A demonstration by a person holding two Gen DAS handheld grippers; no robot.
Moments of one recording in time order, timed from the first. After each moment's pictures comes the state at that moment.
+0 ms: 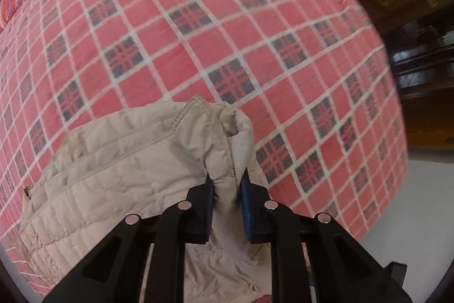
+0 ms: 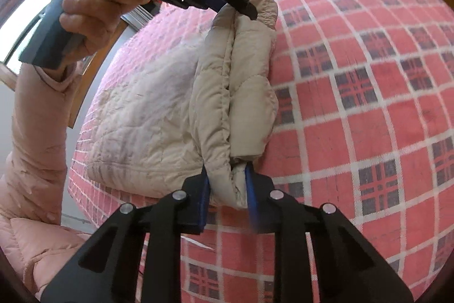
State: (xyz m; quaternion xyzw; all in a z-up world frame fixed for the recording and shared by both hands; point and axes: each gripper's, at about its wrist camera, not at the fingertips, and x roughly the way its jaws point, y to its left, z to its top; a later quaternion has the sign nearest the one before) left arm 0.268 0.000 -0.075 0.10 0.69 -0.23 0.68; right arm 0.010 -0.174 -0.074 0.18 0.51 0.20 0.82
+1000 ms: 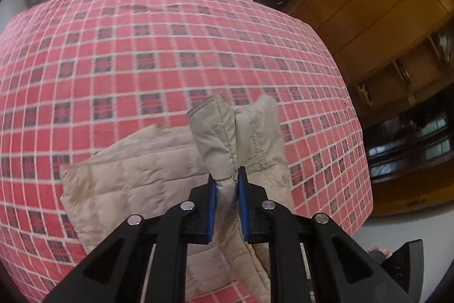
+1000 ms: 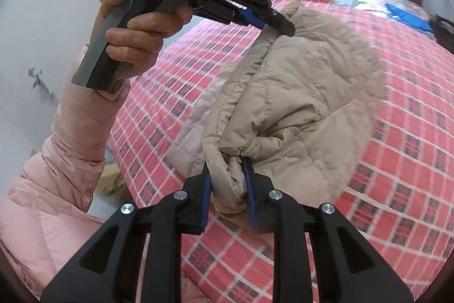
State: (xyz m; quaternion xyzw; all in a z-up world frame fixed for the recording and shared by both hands) left arm 0.232 0.314 0.010 -0.11 0.57 -0.19 0.79; right arm 0.029 0.061 0.031 -0.03 0.48 0.42 0.77
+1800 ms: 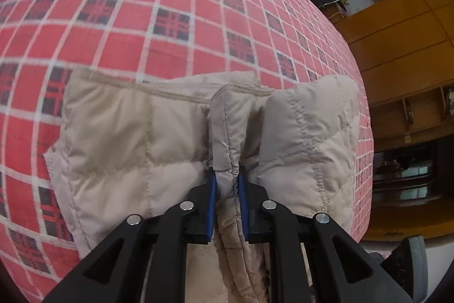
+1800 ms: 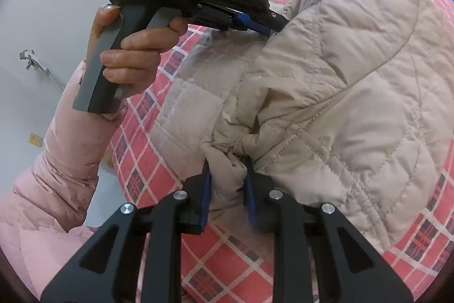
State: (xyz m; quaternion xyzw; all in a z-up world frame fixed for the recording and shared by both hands) left arm 0.224 0.407 -0.138 -0.23 0.59 -0.16 0.75; right arm 0.055 0.144 -0.062 -0.05 0.57 0.44 0.69
